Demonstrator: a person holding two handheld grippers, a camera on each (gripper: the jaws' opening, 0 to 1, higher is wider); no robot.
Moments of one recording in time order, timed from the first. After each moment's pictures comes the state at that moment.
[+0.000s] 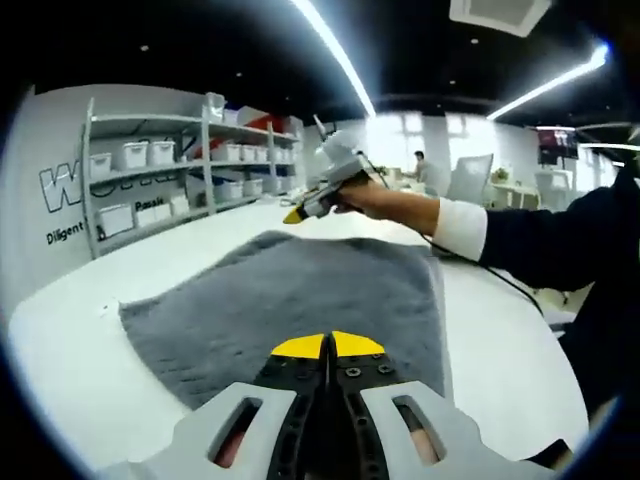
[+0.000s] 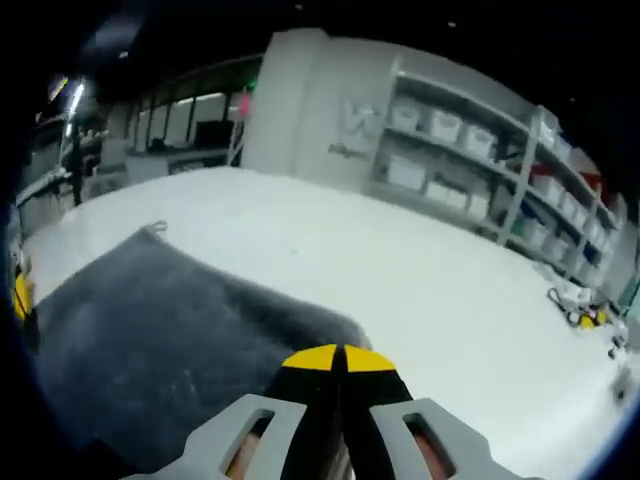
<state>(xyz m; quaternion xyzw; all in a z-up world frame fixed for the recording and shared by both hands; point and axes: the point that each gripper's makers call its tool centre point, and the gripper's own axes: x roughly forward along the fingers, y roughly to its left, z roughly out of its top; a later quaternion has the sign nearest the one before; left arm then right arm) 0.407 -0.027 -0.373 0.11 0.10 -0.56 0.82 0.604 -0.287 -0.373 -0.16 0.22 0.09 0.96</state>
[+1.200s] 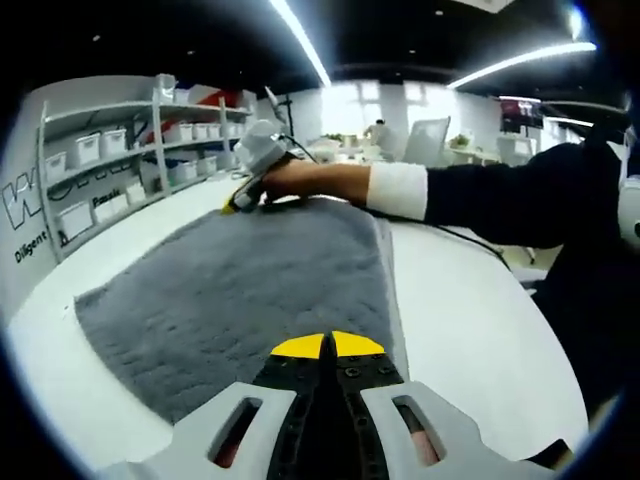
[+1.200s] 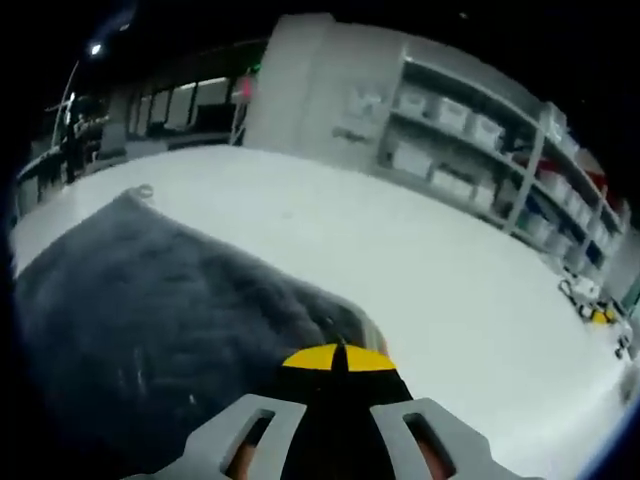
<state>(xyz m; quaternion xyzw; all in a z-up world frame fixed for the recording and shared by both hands) 0.365 -0.035 -0.407 0.17 0.14 -0.62 0.75 0.608 -0.289 -0.411 -0.15 0.25 0.11 0.95</state>
